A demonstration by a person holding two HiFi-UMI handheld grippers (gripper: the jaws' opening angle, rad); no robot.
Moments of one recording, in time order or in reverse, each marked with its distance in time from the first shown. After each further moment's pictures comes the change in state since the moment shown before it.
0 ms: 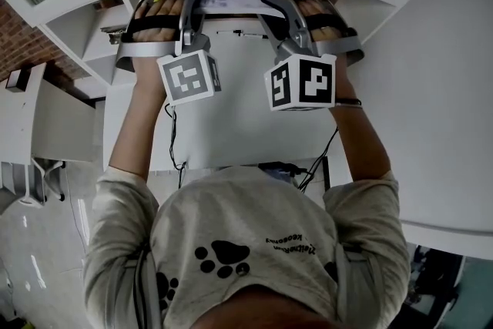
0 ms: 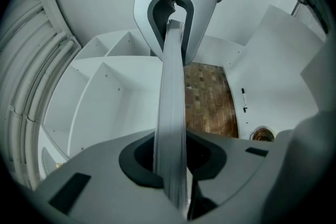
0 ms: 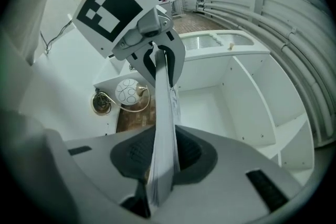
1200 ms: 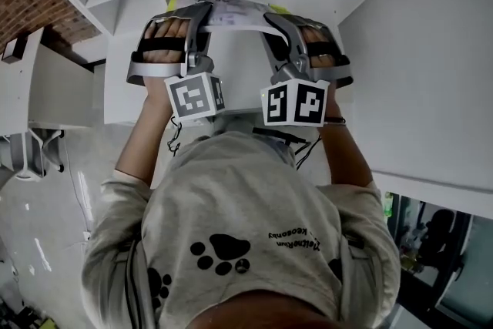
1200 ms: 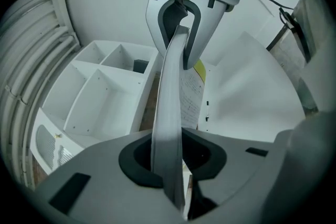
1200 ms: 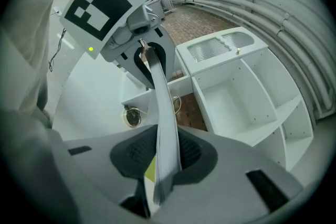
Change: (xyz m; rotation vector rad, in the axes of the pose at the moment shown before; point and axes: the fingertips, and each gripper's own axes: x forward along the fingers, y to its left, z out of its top) left arm -0.154 -0.123 -0.006 -0.085 -0.054 -0.152; right arm -0.109 0.146 0.064 0.191 0.071 0.077
